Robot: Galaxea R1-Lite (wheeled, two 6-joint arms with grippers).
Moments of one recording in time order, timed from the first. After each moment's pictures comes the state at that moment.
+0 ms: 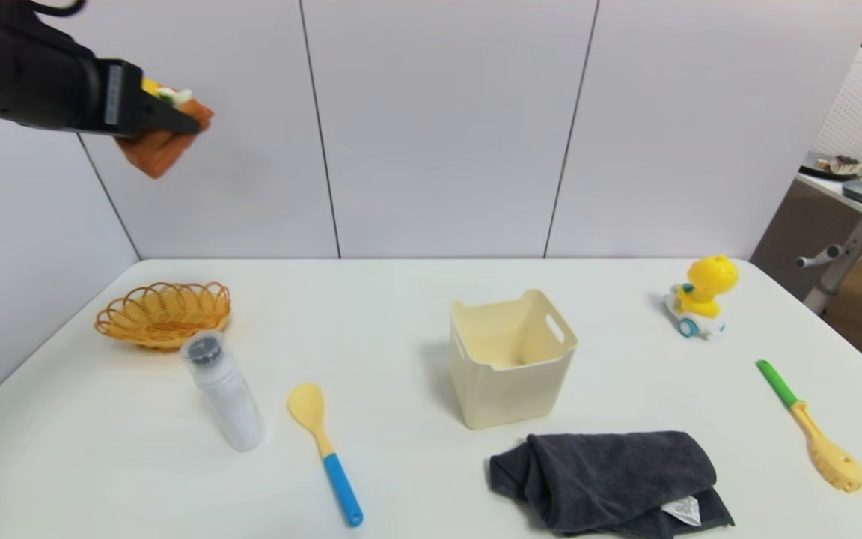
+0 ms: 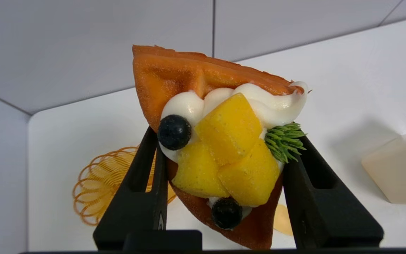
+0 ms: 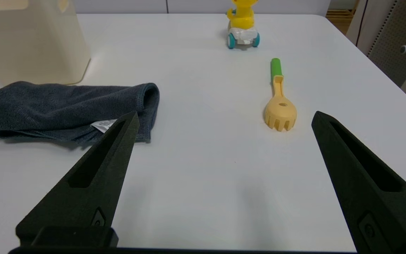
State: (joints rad) left arm -0.10 1.66 -1.97 0.74 -0.12 0.13; right arm 0.00 0.00 0.00 0.01 0.00 0.00
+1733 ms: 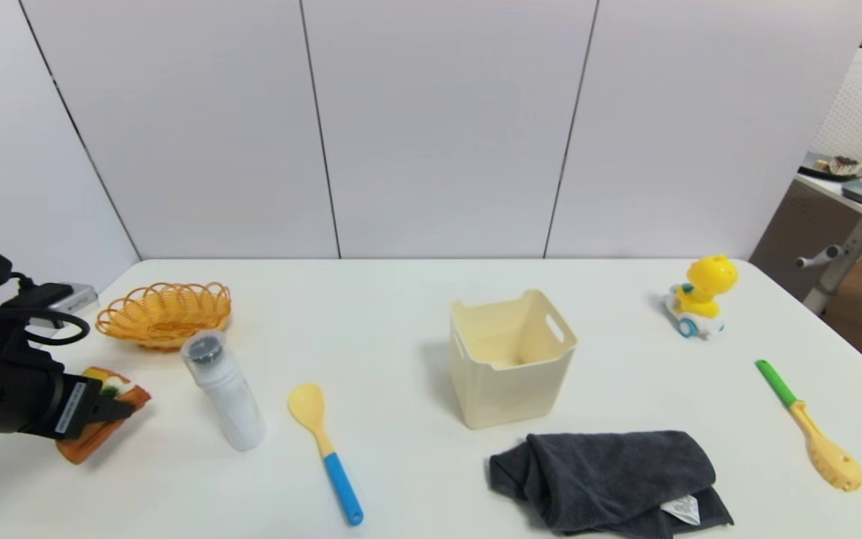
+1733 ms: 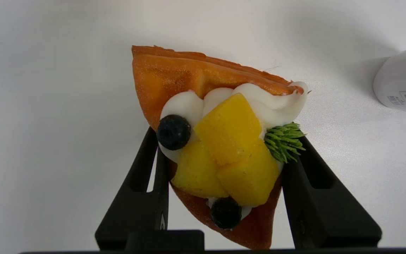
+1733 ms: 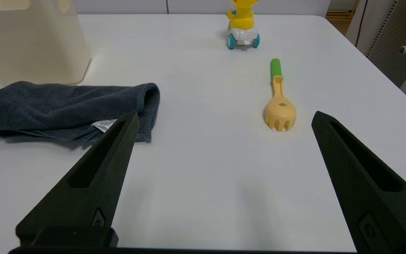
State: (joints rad) left arm 0.19 1.49 -0.84 0.34 -0.17 0.33; right arm 0.00 0.00 0.00 0.01 0.00 0.00
